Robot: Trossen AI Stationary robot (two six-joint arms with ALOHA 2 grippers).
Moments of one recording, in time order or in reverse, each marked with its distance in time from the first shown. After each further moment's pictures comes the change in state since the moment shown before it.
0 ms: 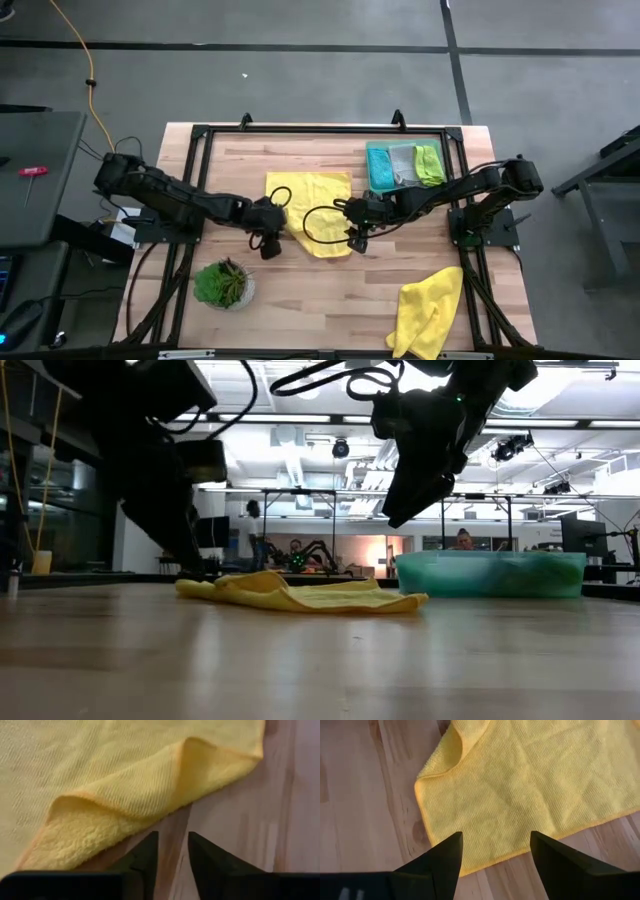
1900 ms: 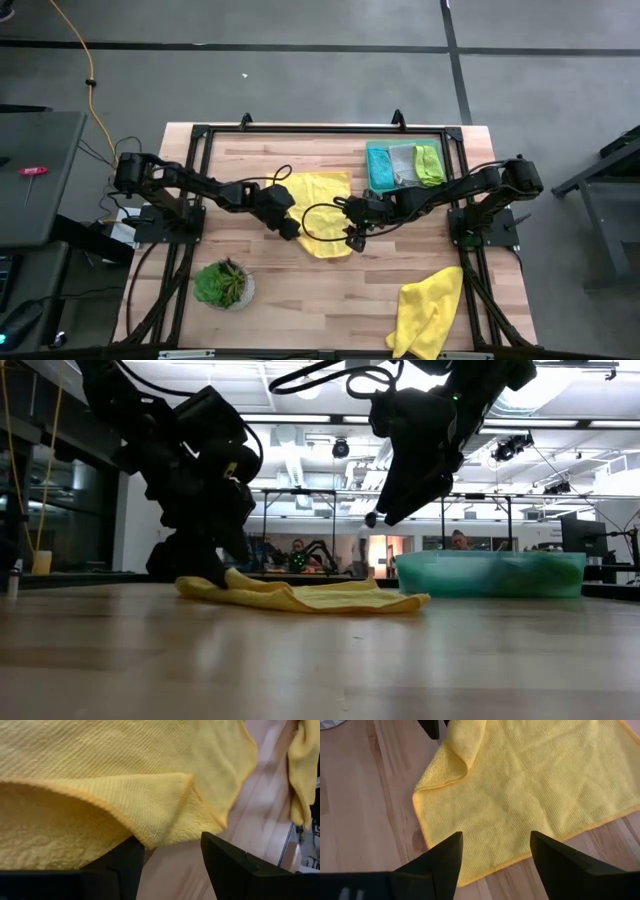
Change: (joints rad) left arm 0.207 0.138 0.000 0.258 0.399 -0.494; right arm 0.000 0.000 0.000 0.022 0.023 0.028
